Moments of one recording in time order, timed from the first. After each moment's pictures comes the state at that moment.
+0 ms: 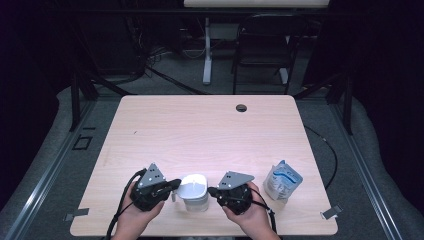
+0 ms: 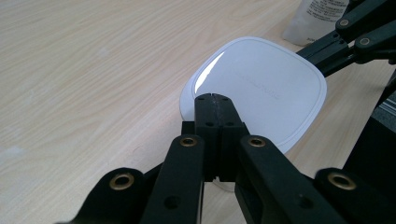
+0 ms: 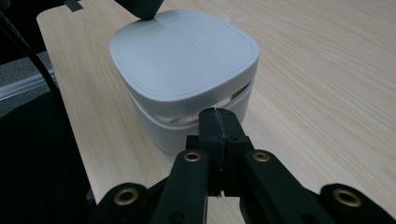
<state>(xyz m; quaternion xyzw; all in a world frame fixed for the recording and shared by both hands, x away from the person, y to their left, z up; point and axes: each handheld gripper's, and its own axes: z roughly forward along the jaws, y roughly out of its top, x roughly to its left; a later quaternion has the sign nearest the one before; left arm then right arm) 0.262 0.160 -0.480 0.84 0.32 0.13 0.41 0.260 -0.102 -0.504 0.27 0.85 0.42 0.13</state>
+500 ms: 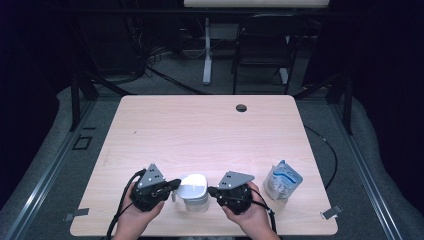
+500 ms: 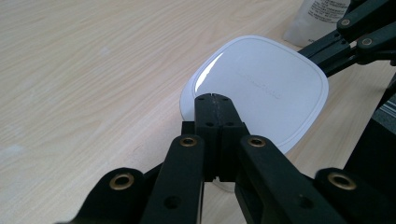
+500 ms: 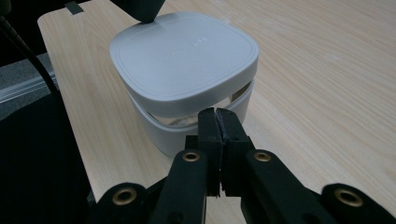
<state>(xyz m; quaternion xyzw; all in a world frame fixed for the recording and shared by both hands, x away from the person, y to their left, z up) 0.261 0.160 -0.480 0.84 0.32 0.14 0.41 0.260 -0.102 -0.504 0.27 0.85 0.43 0.13</state>
